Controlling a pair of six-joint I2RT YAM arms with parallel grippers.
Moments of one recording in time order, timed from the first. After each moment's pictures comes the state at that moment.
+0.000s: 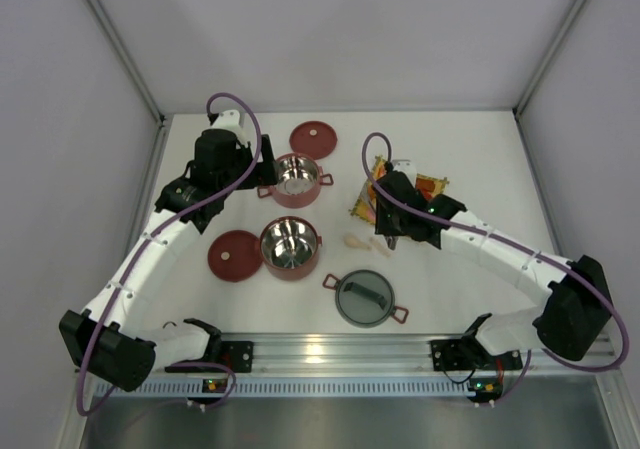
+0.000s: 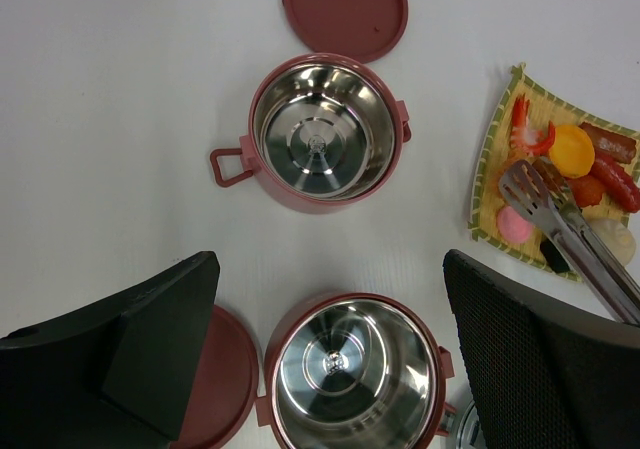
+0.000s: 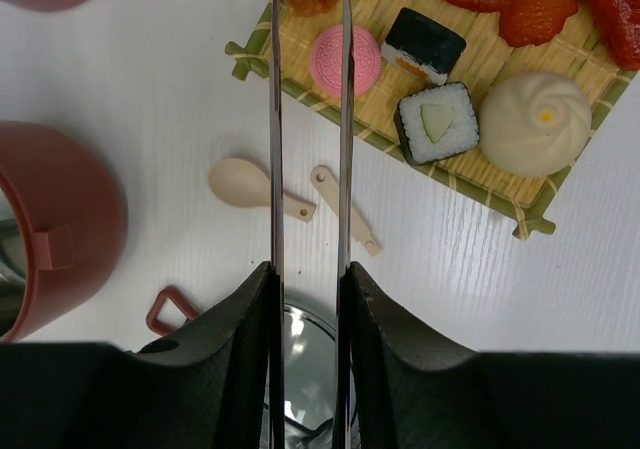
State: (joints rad) left arm -0.40 1.21 1.24 -0.54 -0.15 -0.36; right arm 0.76 1.34 1.06 -0.64 0.34 0.61
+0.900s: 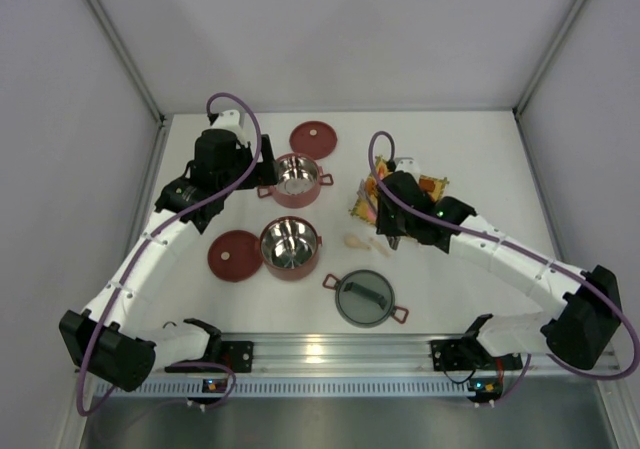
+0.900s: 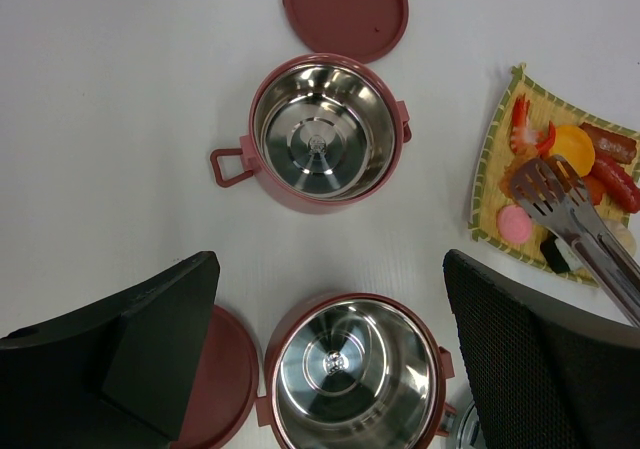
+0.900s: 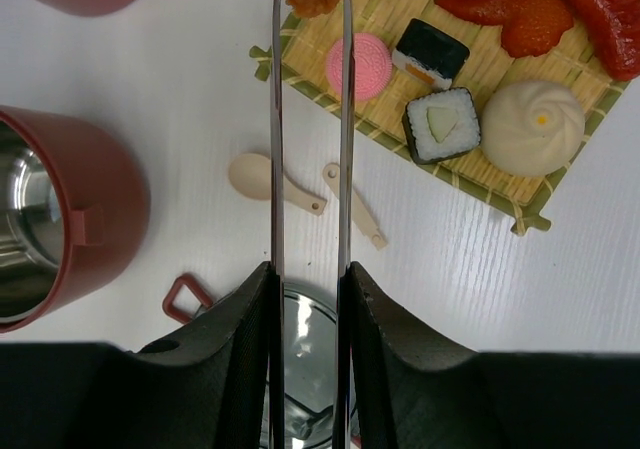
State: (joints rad) left arm -0.40 1.21 1.24 -0.54 -0.15 -0.36; right arm 0.77 1.27 1.07 -0.66 0.34 0.60
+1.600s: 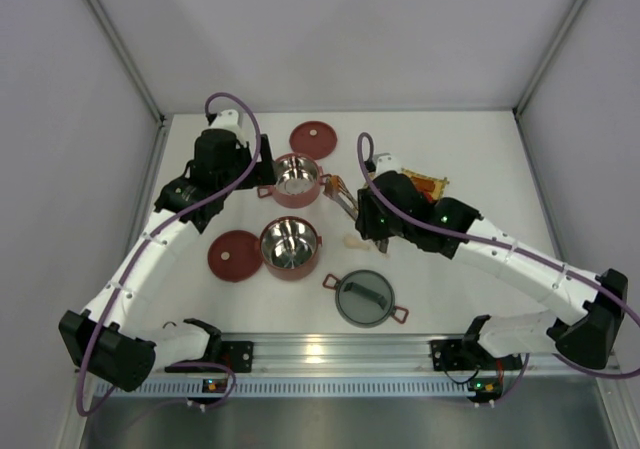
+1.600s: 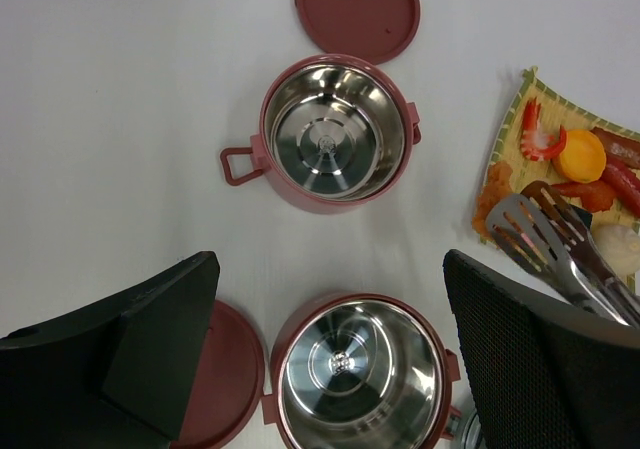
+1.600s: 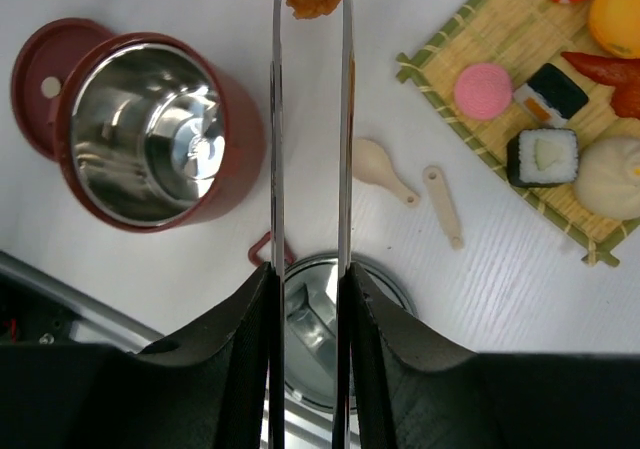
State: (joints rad) left arm -0.40 1.21 1.25 -0.55 -0.17 -0.36; right arm 0.90 1.25 1.19 -0.70 0.29 0.53
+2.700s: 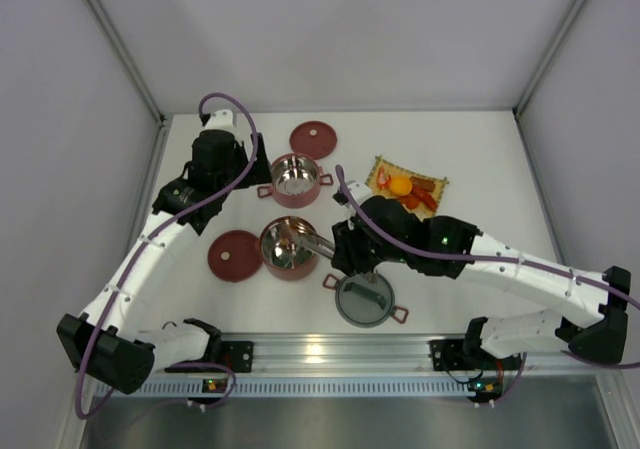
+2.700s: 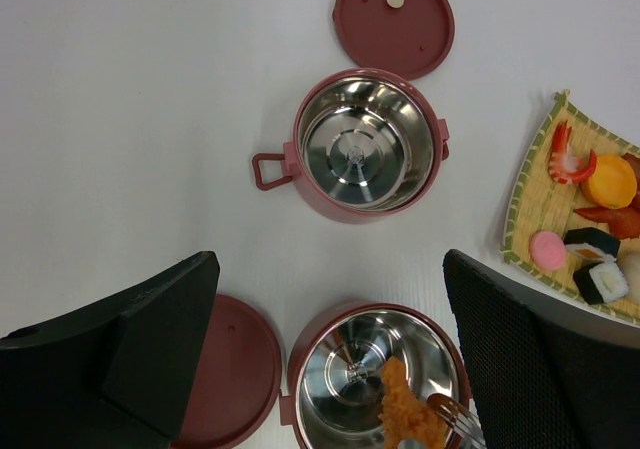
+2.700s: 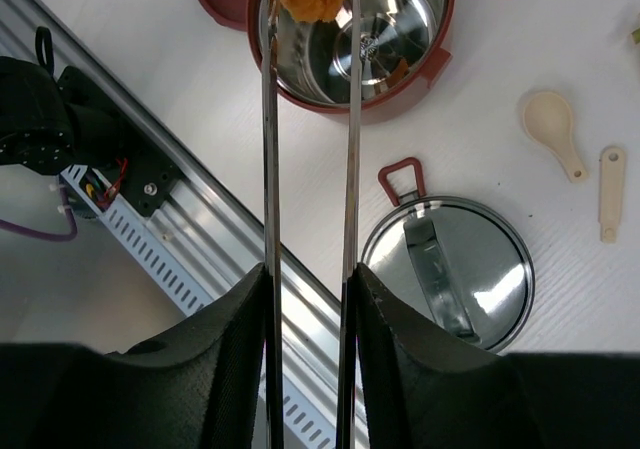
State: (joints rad) left arm -0.40 1.19 1.25 -0.56 -0.25 -0.36; right arm 1.14 1.21 1.22 -0.72 0.10 0.50
